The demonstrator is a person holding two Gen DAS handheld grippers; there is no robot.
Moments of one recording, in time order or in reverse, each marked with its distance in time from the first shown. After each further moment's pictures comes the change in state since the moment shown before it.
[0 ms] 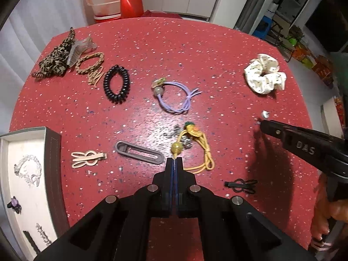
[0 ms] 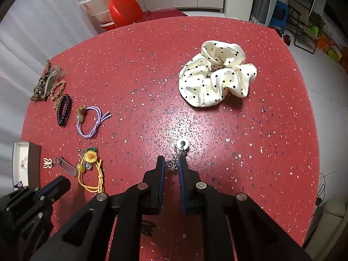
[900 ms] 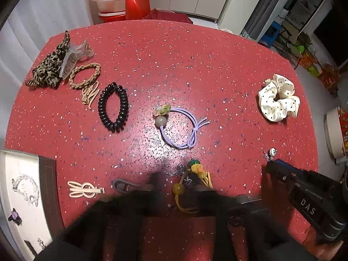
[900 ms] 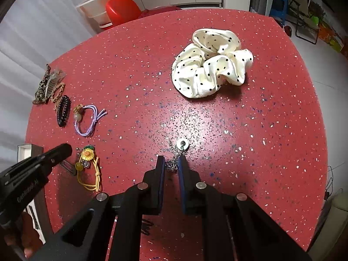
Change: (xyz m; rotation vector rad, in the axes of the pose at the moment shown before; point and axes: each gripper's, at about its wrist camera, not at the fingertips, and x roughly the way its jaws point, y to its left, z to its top) left arm 0.017 0.005 0.048 -0.064 0.020 -0.001; right arm -0.002 -0.021 -0.010 0.034 0.018 0.052
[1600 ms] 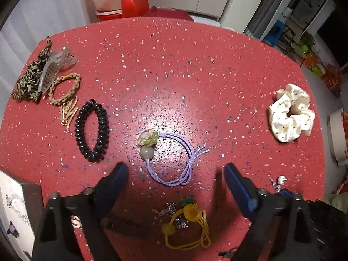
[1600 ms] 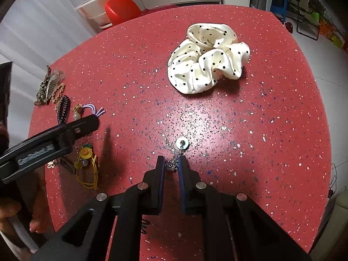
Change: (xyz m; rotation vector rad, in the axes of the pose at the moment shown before) left arm 0.088 -0.028 0.068 0.010 0.013 0.032; right arm -0.001 -0.010 -0.004 0.011 0.006 0.028
